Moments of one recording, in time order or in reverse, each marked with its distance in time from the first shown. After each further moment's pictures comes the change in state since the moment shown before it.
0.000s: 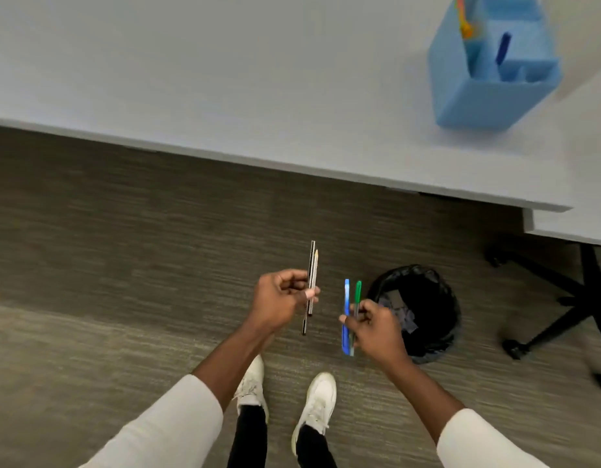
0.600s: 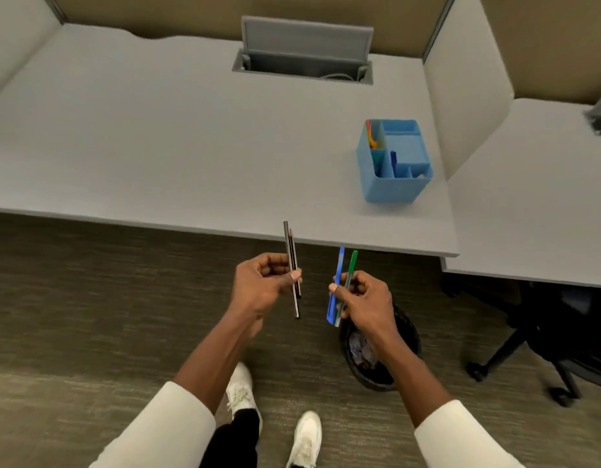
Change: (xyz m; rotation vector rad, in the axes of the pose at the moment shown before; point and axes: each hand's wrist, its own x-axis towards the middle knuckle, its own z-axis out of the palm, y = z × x) left_hand -0.083 0.209 0.017 -0.099 0.043 0.087; right_hand -0.074 -0.197 -0.126 0.190 0.166 -0.146
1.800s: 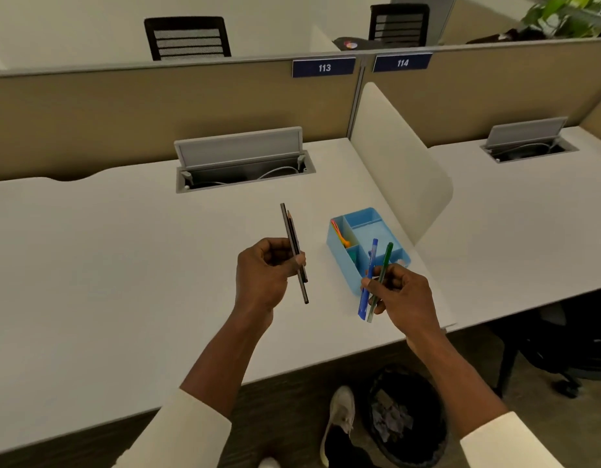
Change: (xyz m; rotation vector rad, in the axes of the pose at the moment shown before) left_hand 0.175 0.216 0.038 0.112 -0.188 0.328; right_hand 0.124 -0.163 -0.049 0.137 0.416 -0.084
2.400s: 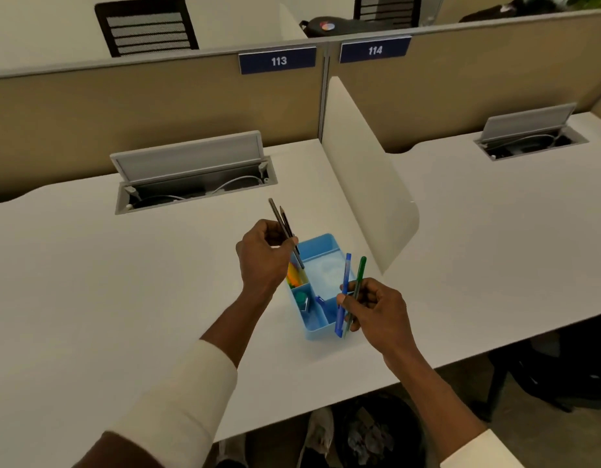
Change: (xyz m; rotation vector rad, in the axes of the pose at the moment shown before) left_hand 0.147 -0.013 0.177 0.408 0.173 0.204; right_hand 0.132 0.034 -0.060 0.070 -0.115 0.072
